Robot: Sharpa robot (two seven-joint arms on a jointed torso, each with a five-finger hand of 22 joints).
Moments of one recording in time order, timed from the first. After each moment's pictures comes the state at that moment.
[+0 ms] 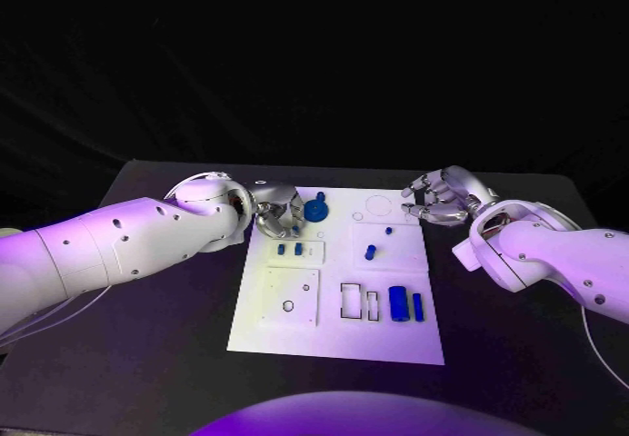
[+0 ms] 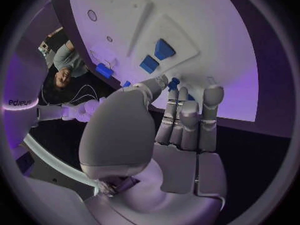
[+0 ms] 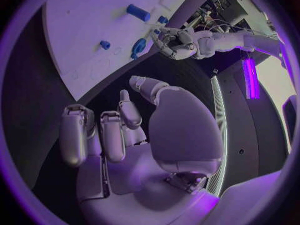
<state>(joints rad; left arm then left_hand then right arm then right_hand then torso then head) 1.17 -0.72 -0.02 1.32 -1.50 -0.03 0.05 1.37 -0.24 0.57 0.10 0.06 0.95 0.15 0.33 0.27 0.86 0.11 0.52 0.19 1.23 0.04 1.42 0.77 0.14 1.12 0.14 1.16 0.84 1.24 -0.90 -0.15 1.59 -0.90 -0.57 -0.09 1.25 -0.24 0.63 0.03 0.26 0.84 0.16 0.35 0.39 1.27 0.08 1.27 1.17 1.47 0.00 1.49 1.31 0.03 1.47 0.10 1.38 1.31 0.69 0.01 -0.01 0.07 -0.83</state>
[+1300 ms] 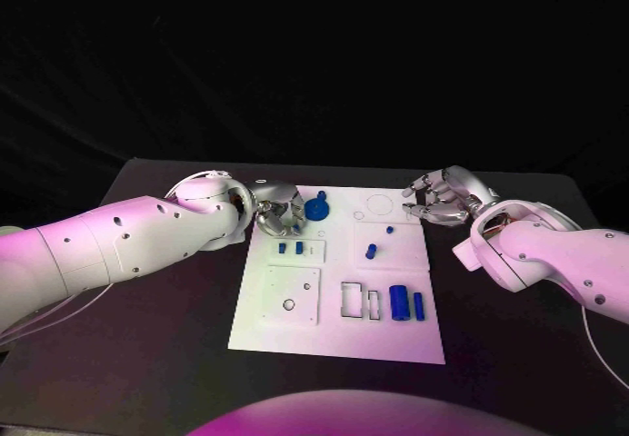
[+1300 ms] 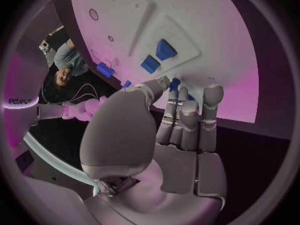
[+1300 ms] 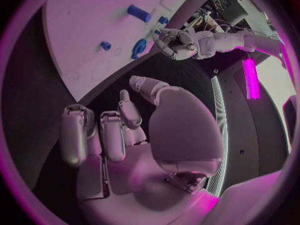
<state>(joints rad) 1.17 -0.72 -0.02 1.32 -1.49 -0.03 0.05 1.39 -0.23 0.59 0.09 0.06 0.96 0.16 0.33 0.28 0.86 0.11 0.53 0.19 1.23 0.04 1.42 0.76 0.14 1.12 0.14 1.16 0.84 1.24 -0.90 -0.15 1.59 -0.90 -0.57 -0.09 1.25 -0.24 0.63 0.03 0.26 0.84 0.16 0.35 0.39 1.27 0.08 1.27 1.17 1.47 0.00 1.49 1.31 0.03 1.47 0.10 1.38 1.31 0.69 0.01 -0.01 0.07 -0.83</state>
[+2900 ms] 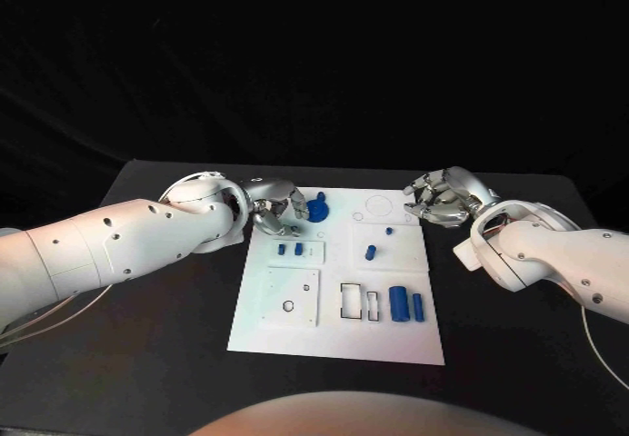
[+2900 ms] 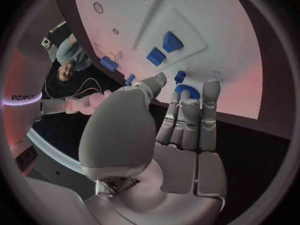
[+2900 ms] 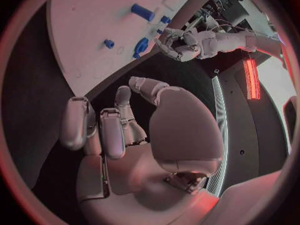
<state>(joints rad) 1.17 -0.75 -0.02 1.34 -1.42 -0.09 0.09 1.40 -0.25 0.51 0.13 0.06 0.84 0.16 0.23 0.23 0.77 0.14 0.53 0.16 1.14 0.07 1.39 0.60 0.17 1.04 0.16 1.09 0.74 1.23 -0.89 -0.15 1.57 -0.90 -0.57 -0.08 1.24 -0.24 0.67 0.02 0.26 0.82 0.16 0.37 0.39 1.01 0.09 0.86 0.75 1.47 0.00 1.40 1.25 0.07 1.38 0.10 1.20 1.31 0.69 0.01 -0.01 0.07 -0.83</state>
